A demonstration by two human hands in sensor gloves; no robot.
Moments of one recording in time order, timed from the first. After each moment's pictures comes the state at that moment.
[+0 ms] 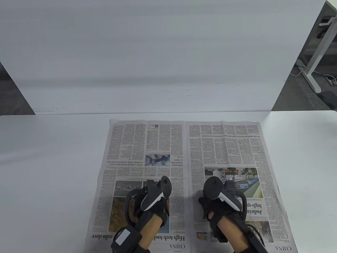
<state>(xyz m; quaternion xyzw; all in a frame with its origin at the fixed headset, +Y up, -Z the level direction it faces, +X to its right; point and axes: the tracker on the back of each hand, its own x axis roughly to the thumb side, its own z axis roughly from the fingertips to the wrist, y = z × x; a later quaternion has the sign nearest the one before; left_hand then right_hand) -0.090 -0.738 -0.326 -0.14 0.02 -0.02 0.99 0.140 -0.741 -0.316 0.01 0.16 0.98 0.13</state>
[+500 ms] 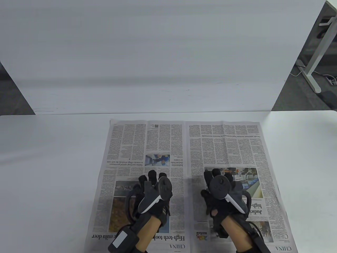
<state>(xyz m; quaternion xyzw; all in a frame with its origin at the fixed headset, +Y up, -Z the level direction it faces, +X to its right) -0.087 -0.723 -0.322 -0.05 -0.04 0.04 1.00 0.153 -0.724 -0.315 0.00 0.03 0.99 0.17</state>
